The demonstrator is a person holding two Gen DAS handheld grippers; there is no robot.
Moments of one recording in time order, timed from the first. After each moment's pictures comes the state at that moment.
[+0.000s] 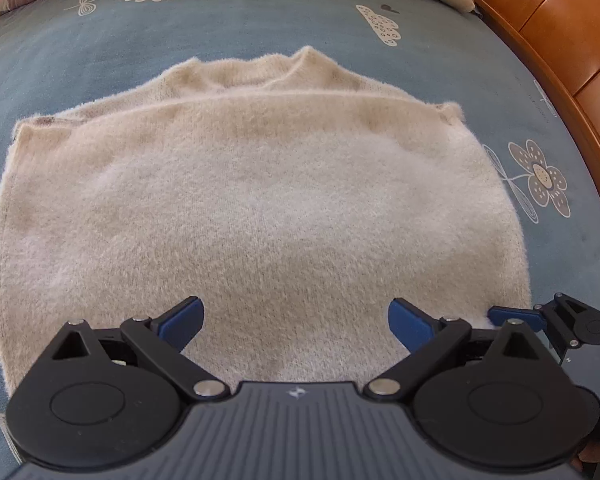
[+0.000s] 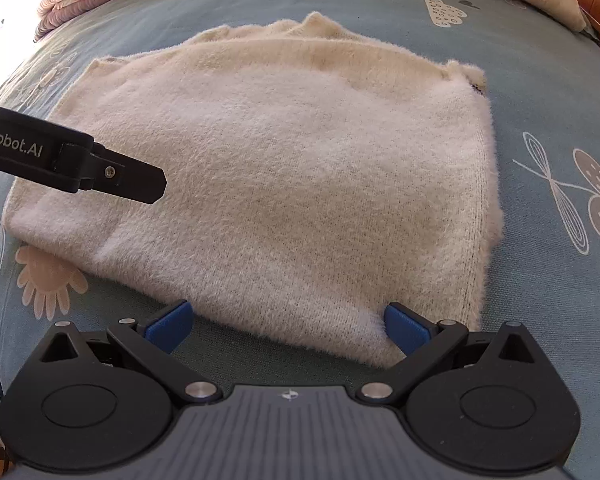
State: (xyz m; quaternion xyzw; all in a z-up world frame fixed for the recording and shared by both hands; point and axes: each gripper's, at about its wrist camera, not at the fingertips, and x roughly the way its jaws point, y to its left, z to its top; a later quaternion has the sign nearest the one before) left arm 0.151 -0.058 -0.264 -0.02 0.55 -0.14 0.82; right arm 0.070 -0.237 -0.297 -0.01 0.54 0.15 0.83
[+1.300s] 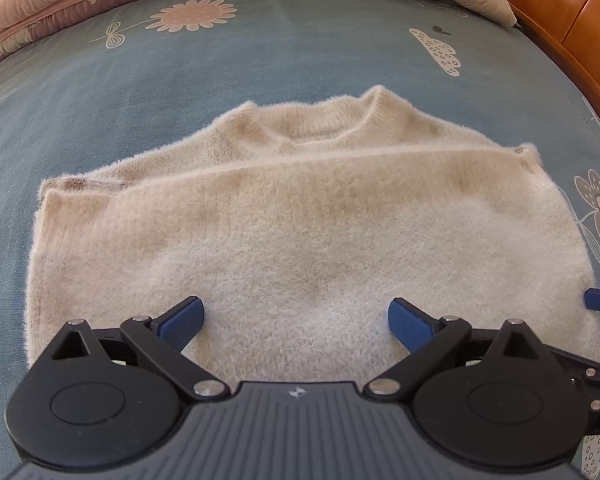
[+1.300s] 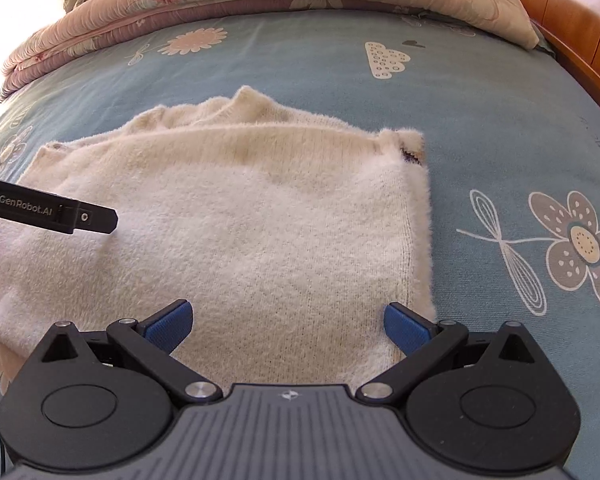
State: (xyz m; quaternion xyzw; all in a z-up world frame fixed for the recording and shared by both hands) left arm 0.203 -0.032 -0.283 0.01 0.54 -0.08 0.84; right arm 0.123 -0.266 -0.289 0.02 0.50 0.09 0.86
